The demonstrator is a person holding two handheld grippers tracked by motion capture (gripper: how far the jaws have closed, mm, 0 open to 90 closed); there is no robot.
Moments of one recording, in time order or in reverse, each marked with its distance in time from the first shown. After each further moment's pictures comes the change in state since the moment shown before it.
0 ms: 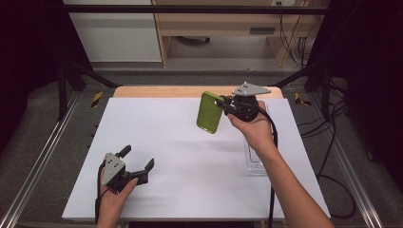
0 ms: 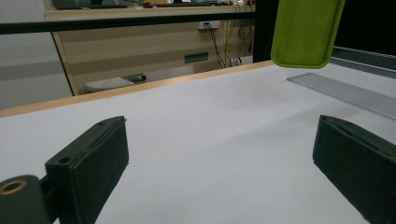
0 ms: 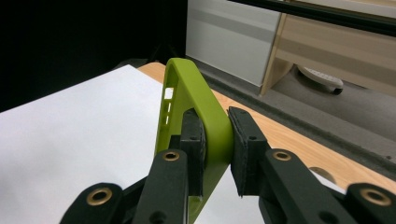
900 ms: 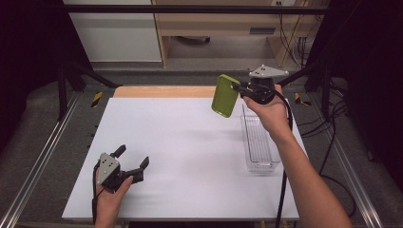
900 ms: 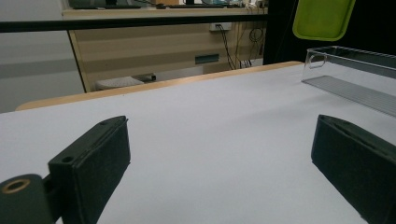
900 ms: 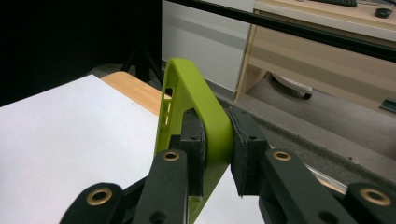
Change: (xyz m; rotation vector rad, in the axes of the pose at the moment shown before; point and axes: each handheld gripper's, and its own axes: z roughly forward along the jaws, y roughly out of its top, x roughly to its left) left arm 0.011 -0.005 -0.004 -0.007 0.040 -0.015; right arm -0.056 0.021 -0.009 -0.017 -0.077 -0.014
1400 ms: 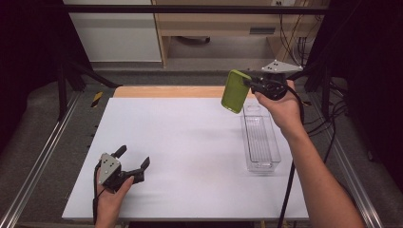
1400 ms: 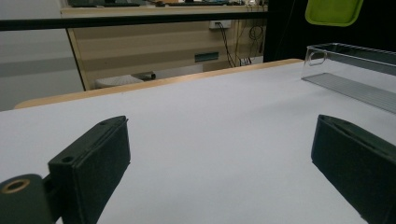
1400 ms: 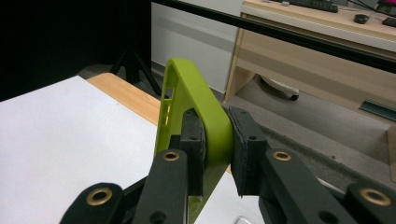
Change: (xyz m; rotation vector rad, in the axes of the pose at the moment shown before) left arm -0.001 -0.001 0.001 0.010 -0.001 0.005; right arm -0.024 0.005 -0.019 -0.004 -0.034 -0.011
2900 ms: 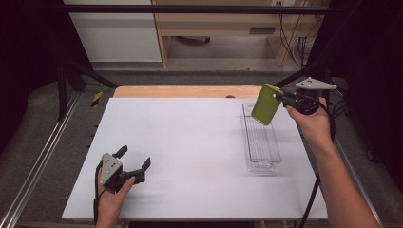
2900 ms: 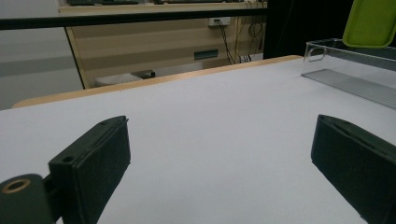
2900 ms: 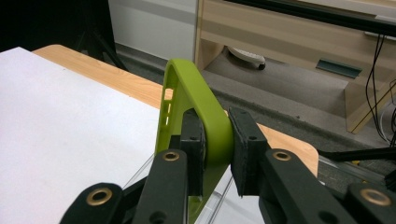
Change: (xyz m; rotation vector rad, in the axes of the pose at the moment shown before) left arm -0.002 -0.001 0.001 0.010 -0.003 0.007; right arm -0.062 -0.069 -0.046 0.070 -0.121 0.073
